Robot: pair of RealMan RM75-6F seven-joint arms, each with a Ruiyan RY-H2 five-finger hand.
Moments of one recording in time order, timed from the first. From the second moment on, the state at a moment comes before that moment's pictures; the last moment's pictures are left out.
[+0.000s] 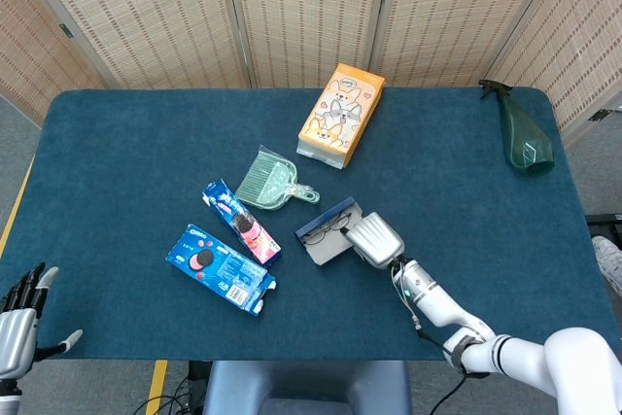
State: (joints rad) left arm 0.02 -1.21 -0.01 -1.55 1.47 1.51 0.06; right arm 0.73 -1.72 0.07 -1.09 -1.51 1.00 -0.30
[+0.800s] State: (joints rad) left arm 0.01 -1.21 -0.01 -1.56 1.48 1.51 0.07; right arm 0.64 -1.45 -0.02 -1.45 -1.53 1.04 -0.38
